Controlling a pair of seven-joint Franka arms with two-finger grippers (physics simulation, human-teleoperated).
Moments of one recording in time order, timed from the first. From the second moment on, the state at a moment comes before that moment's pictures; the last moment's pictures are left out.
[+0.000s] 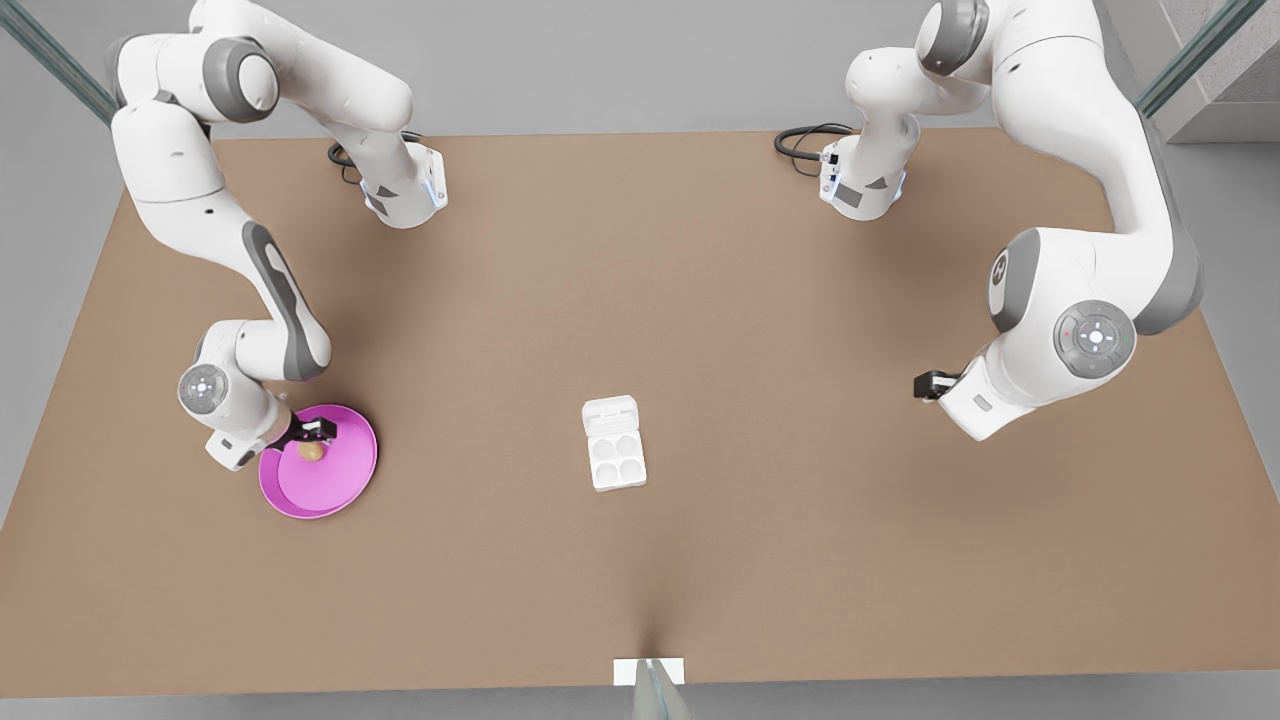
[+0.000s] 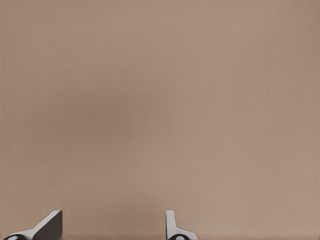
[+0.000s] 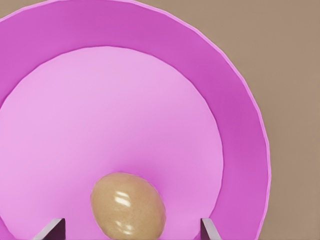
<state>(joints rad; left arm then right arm) -0.09 0.40 -0.09 -1.27 0.12 1.49 -0.05 -0.40 0.53 0.22 -2.04 -0.28 2.53 -0.13</state>
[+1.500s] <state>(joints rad) -0.08 0.38 -0.09 -1.26 0.12 1.48 -0.05 -0.32 0.50 0.28 -1.89 -0.26 2.44 -0.14</state>
